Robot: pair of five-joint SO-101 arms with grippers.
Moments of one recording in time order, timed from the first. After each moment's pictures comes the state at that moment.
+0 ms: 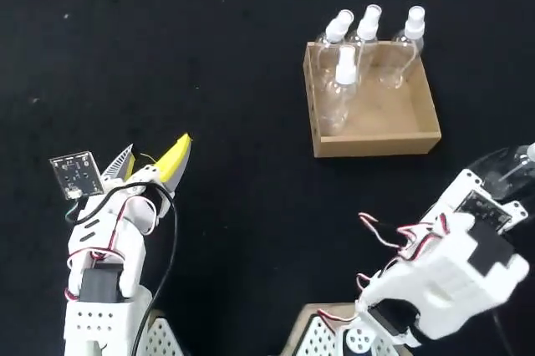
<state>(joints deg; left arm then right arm) -3.4 -103.3 96.1 32.7 17.4 46.8 12.4 84.0 -95.0 8.0</state>
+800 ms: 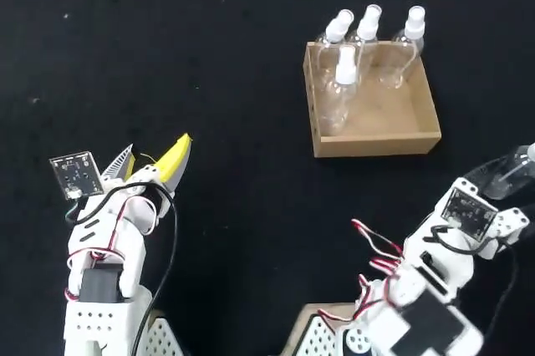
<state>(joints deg) -3.4 -103.3 96.1 32.7 17.4 47.6 -20.7 96.0 -72.1 18.3</state>
